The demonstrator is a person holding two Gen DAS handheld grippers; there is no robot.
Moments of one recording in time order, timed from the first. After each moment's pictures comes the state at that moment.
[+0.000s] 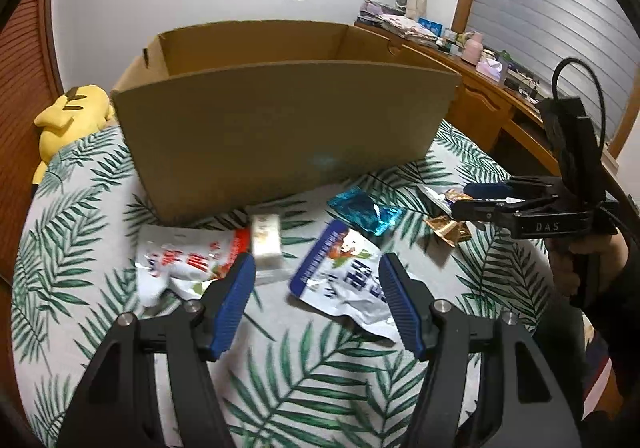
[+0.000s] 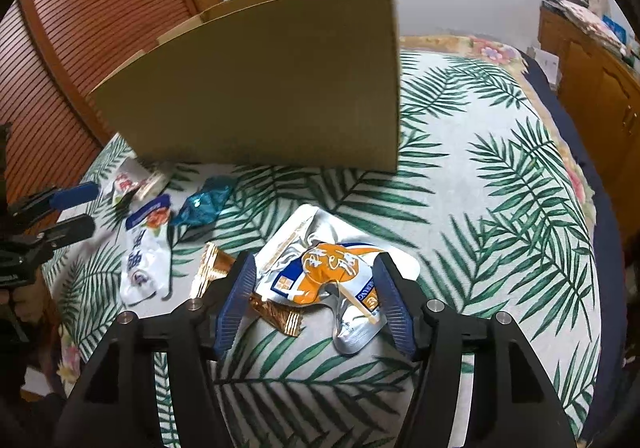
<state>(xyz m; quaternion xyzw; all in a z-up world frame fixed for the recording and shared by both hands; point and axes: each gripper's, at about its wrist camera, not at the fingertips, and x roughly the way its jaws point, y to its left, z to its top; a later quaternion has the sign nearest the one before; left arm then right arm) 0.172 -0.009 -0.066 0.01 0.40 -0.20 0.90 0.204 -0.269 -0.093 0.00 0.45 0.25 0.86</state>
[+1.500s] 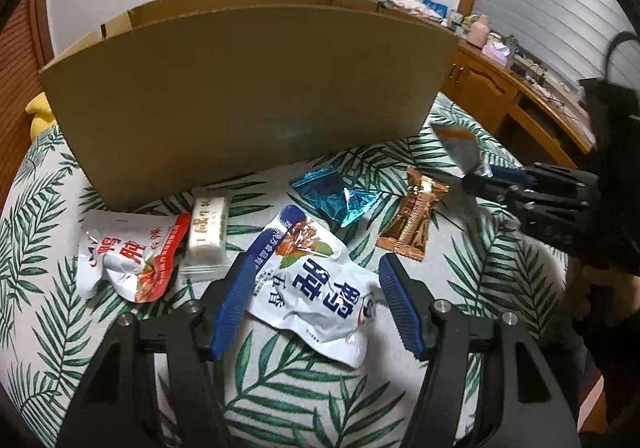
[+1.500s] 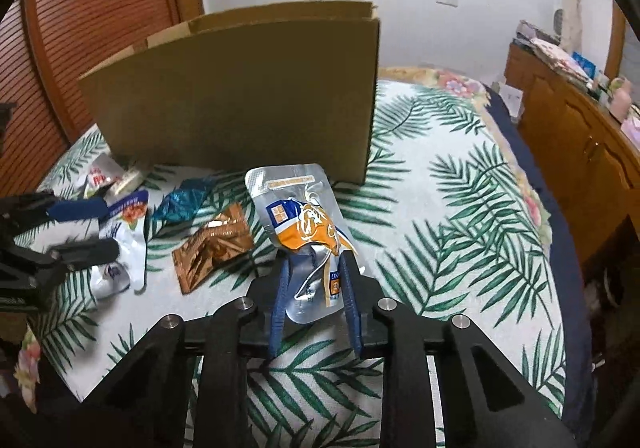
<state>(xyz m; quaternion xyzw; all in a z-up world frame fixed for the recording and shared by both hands) 0.195 -0.061 -0.093 0.01 0.44 -0.18 0.88 0.179 -0.265 -0.089 -0.04 0.40 0.18 0.90</state>
